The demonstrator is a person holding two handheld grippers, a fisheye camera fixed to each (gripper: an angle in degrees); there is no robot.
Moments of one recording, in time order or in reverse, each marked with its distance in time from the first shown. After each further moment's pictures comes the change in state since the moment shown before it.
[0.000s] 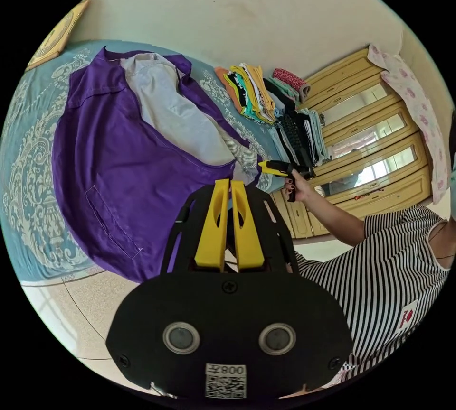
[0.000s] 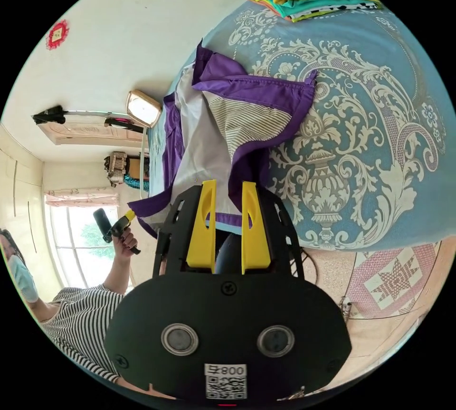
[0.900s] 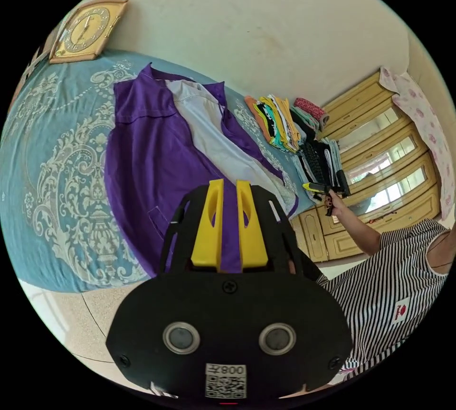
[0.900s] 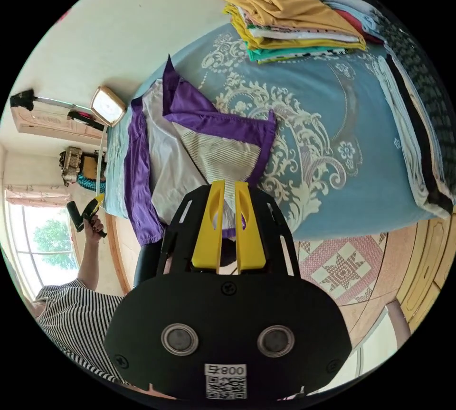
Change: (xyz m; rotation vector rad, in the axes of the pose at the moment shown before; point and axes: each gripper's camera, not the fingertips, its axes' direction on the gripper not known) left arm -0.037 -0.108 -0.056 0.129 -0.165 -0.062; right arm -0.085 -0.050 0.027 0.093 0.292 -0.072
